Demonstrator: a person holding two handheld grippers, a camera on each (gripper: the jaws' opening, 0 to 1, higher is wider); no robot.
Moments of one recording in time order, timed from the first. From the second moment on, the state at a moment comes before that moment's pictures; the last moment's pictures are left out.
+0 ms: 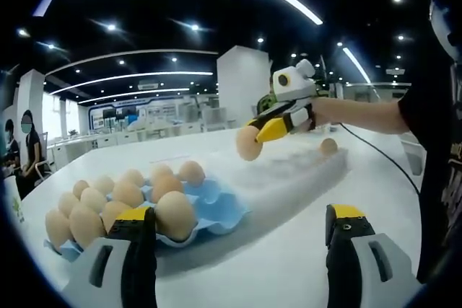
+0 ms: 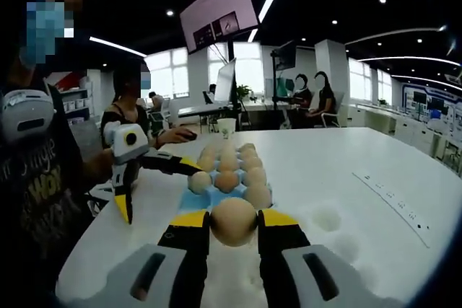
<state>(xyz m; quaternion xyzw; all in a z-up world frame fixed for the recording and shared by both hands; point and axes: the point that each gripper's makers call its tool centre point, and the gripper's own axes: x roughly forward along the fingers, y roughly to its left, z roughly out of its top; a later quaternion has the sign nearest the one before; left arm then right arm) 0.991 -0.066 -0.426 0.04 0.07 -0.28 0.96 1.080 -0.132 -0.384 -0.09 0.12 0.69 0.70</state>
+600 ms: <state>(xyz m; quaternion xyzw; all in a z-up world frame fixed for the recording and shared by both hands) 0.992 -0.064 -0.425 0.03 0.06 -0.28 0.96 1.072 -0.088 -0.392 -0.10 0.13 0.71 0.68</state>
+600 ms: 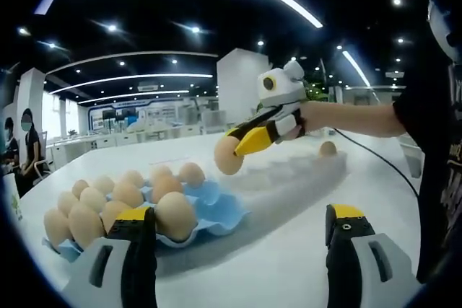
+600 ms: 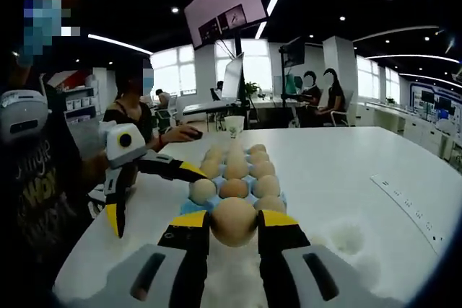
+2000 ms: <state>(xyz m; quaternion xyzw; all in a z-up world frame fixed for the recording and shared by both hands) 0.989 -0.064 -0.422 0.02 0.05 -0.29 0.96 1.068 -0.052 -0.430 -0.13 0.16 0.71 0.67</state>
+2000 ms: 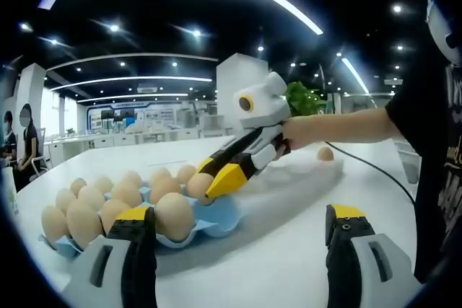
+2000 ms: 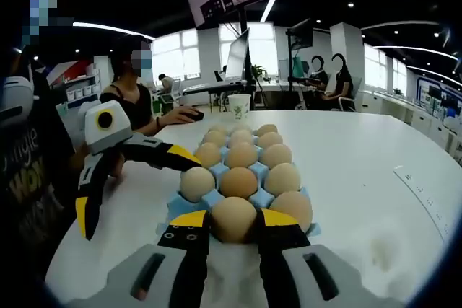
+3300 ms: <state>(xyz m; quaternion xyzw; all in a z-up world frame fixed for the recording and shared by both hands) 0.990 -0.065 -0.424 0.03 0.06 -0.28 0.96 1.055 -0.112 -0.424 -0.14 0.14 0.70 0.68</state>
